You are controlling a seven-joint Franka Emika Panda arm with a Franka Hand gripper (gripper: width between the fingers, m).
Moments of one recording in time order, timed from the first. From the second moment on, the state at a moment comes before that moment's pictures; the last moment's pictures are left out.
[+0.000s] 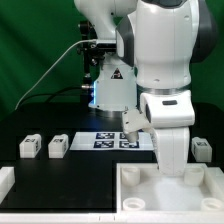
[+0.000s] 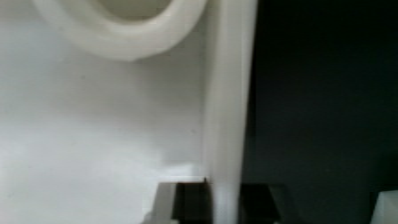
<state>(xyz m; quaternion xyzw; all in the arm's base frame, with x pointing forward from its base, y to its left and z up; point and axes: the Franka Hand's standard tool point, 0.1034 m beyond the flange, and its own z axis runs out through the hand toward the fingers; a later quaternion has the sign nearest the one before) 0.495 0.068 0.018 -0.70 -0.71 0.02 0.05</state>
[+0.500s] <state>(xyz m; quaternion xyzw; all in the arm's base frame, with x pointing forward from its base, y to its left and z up) 0.495 0.068 0.018 -0.70 -0.71 0.02 0.05</state>
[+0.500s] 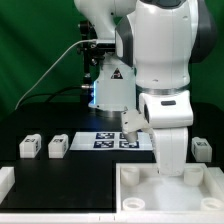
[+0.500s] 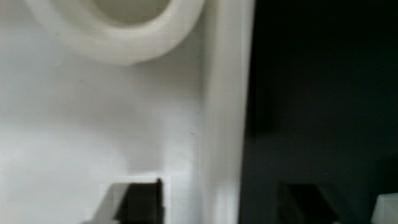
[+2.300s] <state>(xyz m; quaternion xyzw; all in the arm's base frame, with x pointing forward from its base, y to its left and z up) 0.461 0.129 0.057 -0.94 -0.33 0.06 0.06</state>
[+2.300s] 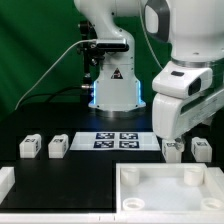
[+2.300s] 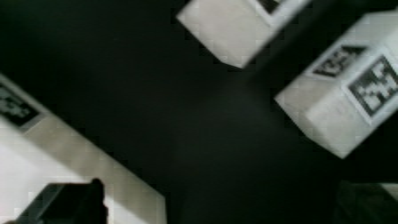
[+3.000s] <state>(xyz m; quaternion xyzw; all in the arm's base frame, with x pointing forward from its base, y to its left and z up) 0.419 0.155 0.043 -0.99 -0.05 0.09 0.05</state>
